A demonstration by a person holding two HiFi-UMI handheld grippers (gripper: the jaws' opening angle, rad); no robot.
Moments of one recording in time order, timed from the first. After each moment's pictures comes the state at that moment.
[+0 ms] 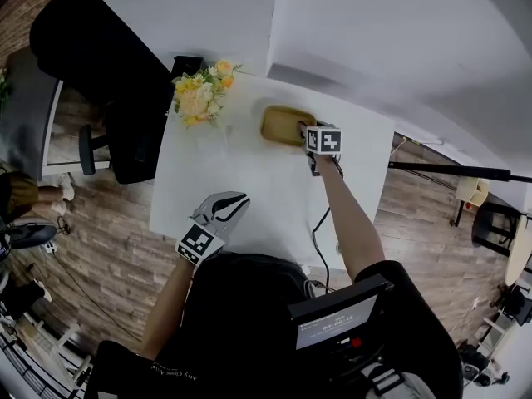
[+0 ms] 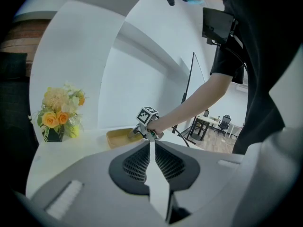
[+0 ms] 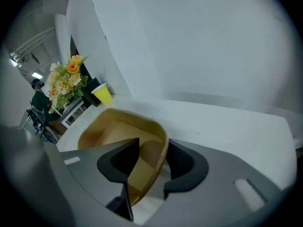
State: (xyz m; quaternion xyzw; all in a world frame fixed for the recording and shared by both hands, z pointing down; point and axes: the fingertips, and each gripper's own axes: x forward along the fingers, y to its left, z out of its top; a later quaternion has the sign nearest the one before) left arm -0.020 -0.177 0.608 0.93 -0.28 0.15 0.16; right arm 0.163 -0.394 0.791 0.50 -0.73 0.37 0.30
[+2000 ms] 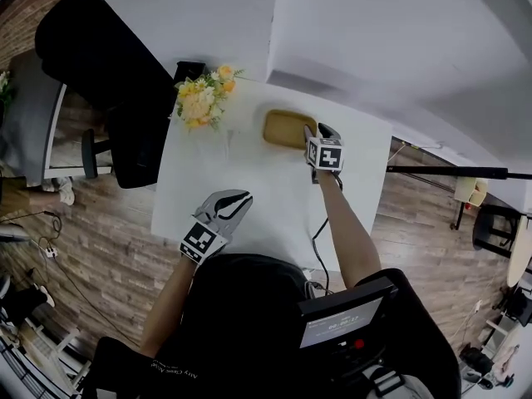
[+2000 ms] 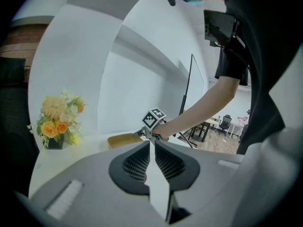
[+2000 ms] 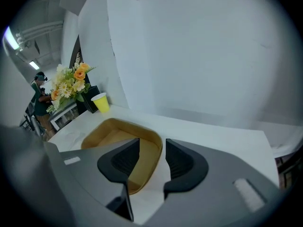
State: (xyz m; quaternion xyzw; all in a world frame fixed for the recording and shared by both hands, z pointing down) left arm -0.016 -0.185 0.593 0.94 -0.28 0.14 0.14; right arm 0.179 -0.387 0.749 0.56 -0.73 0.28 0.28
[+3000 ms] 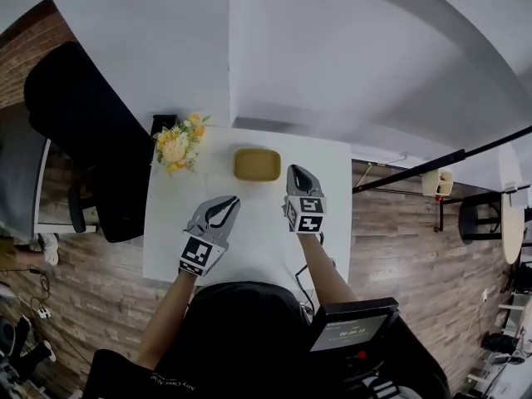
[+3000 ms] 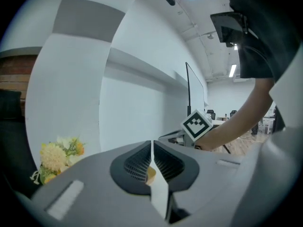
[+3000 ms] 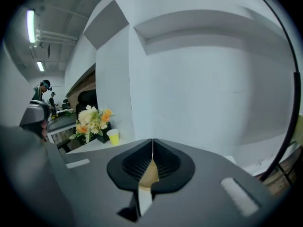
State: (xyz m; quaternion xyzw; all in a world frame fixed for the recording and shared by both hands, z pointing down) left arm 0.013 -0.232 0.517 0.94 -0.32 0.08 0.03; right arm 0.181 -0.308 0.589 0.63 -0.74 0.15 0.15
